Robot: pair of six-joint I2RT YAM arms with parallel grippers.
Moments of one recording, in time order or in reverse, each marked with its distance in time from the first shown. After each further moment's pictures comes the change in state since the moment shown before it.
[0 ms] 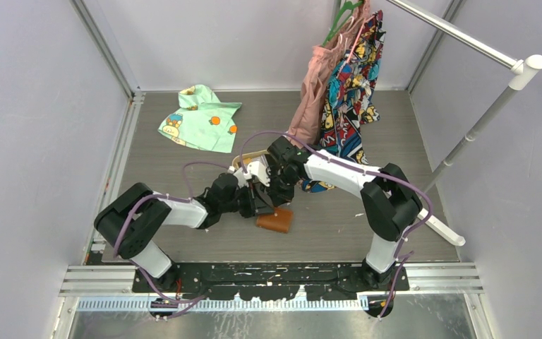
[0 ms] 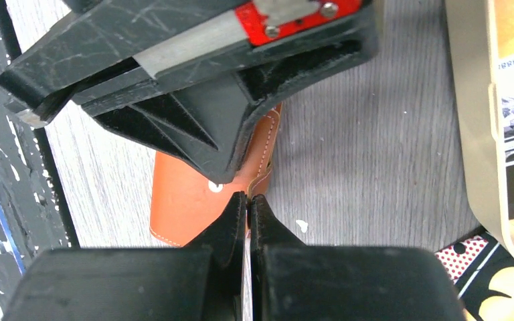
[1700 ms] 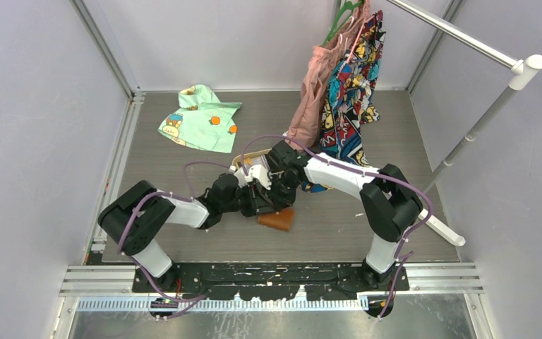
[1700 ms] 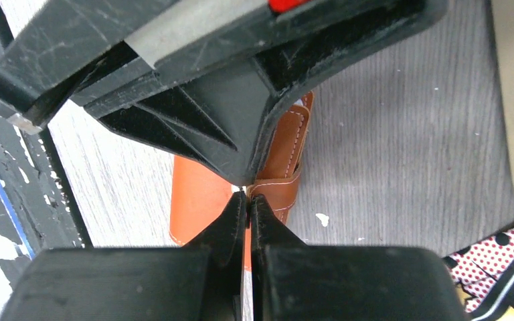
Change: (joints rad) left arm 0.002 0.045 0.002 0.072 0.006 0.000; right arm 0.007 -0.008 -0.043 0.014 0.040 0.080
